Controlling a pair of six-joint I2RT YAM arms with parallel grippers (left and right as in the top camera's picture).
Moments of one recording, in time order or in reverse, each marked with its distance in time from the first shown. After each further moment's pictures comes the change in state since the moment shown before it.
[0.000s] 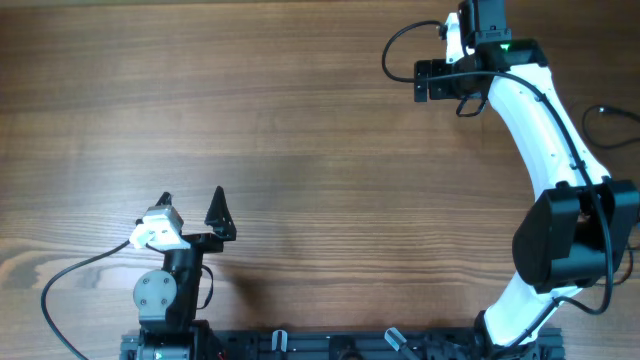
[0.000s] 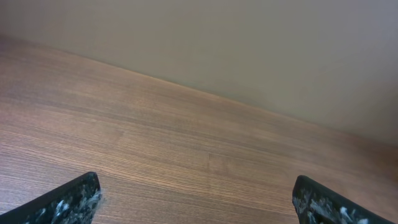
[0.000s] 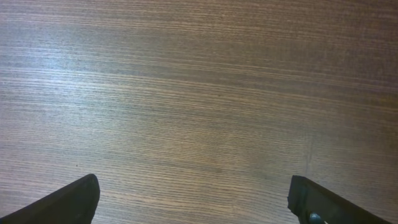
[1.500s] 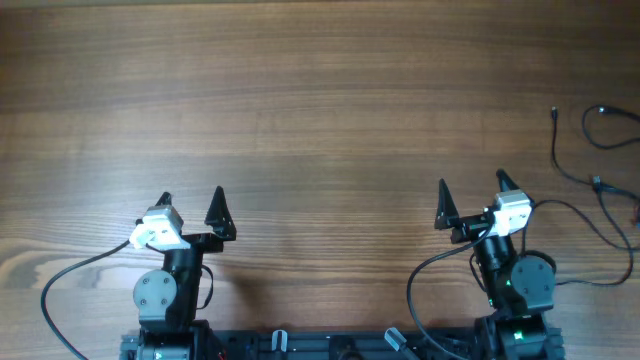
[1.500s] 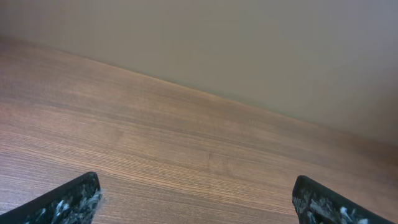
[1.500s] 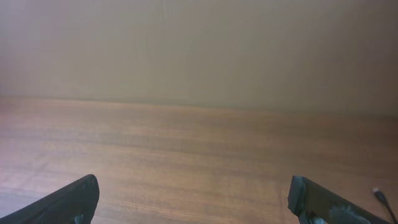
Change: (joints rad) left arm 0.000 -0.001 0.000 0.000 0.000 0.000; right arm 0.000 -1.683 -1.632 1.049 -0.031 -0.026
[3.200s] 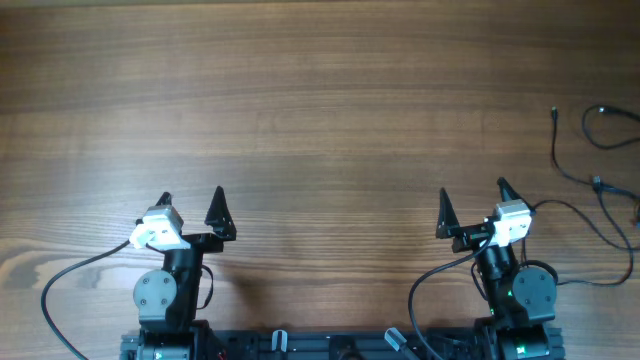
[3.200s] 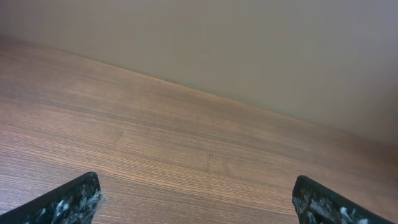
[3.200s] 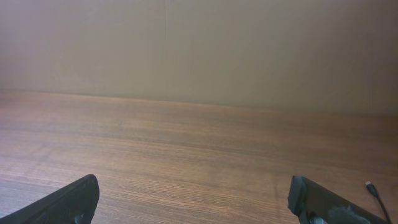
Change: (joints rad) left arm 0.000 0.001 0.000 0.000 0.000 0.000; right arm 0.000 -0.206 -0.002 -0.203 -0.003 -0.019
